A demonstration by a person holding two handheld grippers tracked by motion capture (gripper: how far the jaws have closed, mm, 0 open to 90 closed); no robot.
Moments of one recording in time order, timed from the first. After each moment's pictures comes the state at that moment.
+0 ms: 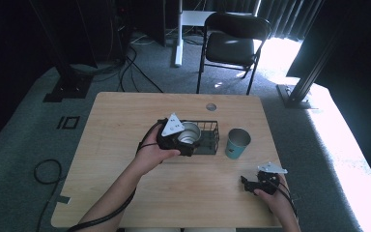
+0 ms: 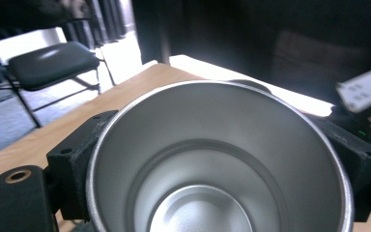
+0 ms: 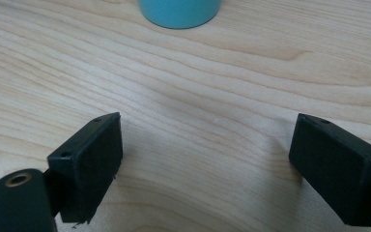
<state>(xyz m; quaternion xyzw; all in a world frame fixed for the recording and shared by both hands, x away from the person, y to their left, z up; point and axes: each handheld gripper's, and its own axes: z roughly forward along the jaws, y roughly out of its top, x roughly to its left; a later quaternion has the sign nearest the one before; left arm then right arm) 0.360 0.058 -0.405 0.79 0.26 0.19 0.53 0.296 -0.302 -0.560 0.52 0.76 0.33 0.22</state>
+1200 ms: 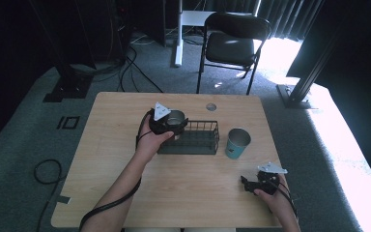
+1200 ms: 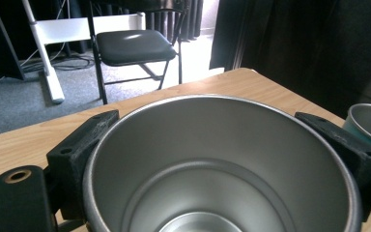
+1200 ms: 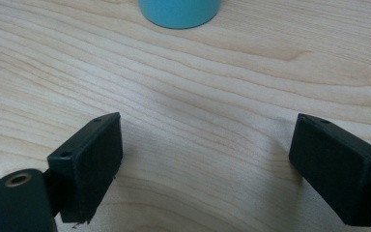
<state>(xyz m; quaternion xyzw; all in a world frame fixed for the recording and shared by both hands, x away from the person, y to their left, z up) 0.425 0.083 -0.446 0.72 0.40 0.24 0.52 0.296 -0.302 -0.560 0.52 0.76 0.33 0.22</state>
